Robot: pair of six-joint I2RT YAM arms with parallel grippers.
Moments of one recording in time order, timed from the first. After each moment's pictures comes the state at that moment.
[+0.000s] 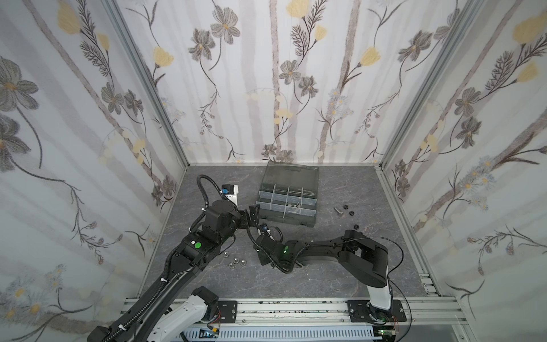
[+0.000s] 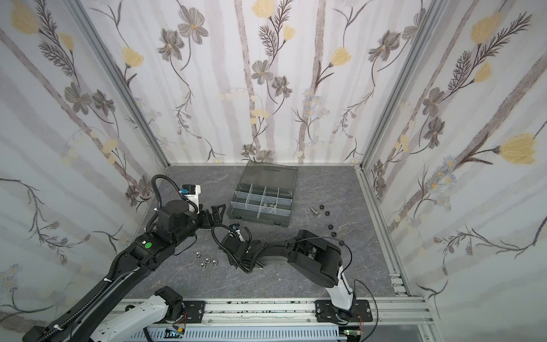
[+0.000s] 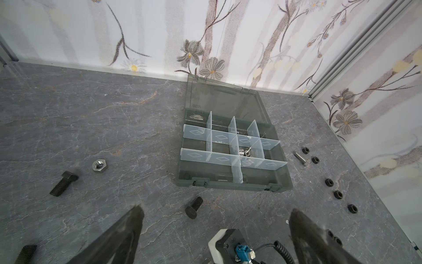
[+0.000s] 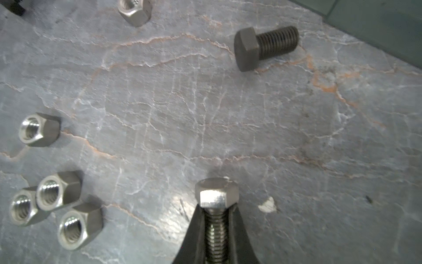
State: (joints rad) left arm -0.53 0.87 0.86 -0.43 -0.13 -0.42; right arm 1.19 1.98 1.18 -0.17 0.29 0.68
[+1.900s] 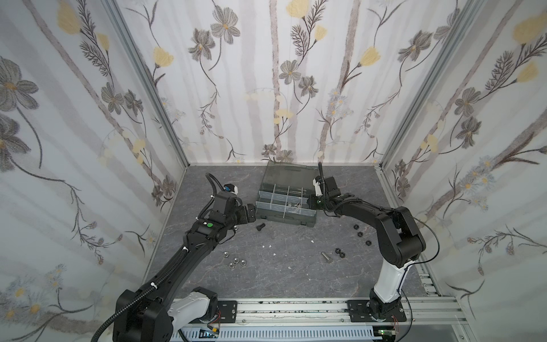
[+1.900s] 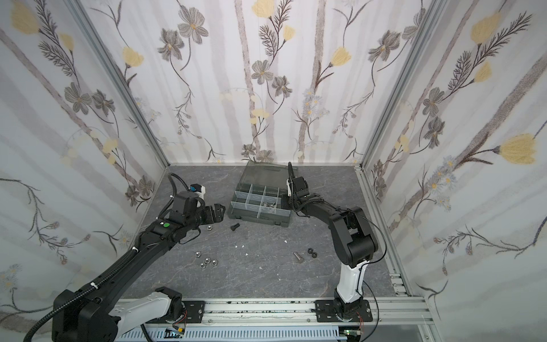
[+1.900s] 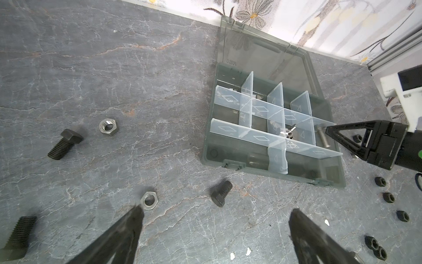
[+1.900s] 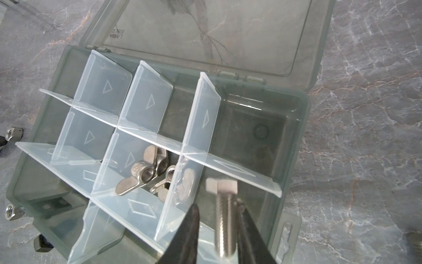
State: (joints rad) left arm -0.36 1.12 0.84 -0.41 0.00 -0.42; right arm 0.42 1.86 1.20 -0.18 -0.11 0.37
